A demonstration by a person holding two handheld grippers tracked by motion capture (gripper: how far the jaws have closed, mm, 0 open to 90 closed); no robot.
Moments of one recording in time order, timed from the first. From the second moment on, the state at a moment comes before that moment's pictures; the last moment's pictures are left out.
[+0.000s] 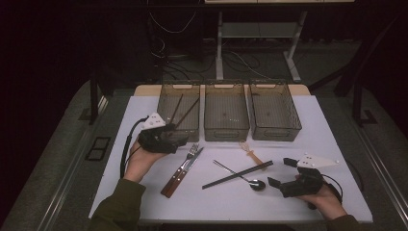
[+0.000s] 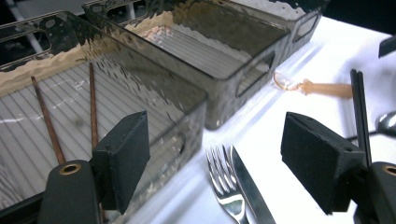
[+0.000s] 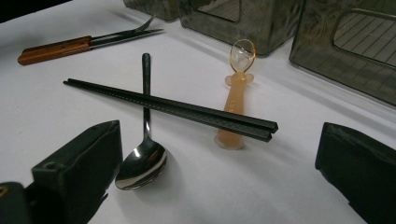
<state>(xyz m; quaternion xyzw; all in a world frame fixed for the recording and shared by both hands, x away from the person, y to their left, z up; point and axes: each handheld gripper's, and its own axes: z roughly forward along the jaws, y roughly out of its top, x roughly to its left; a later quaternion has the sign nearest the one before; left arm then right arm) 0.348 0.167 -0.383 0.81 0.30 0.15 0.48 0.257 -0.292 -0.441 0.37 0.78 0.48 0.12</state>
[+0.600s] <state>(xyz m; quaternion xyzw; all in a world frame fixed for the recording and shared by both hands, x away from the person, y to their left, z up) 0.302 0.157 -0.413 0.83 0.27 0.10 0.48 0.256 -0.292 -0.440 0.37 0.78 0.48 0.13</state>
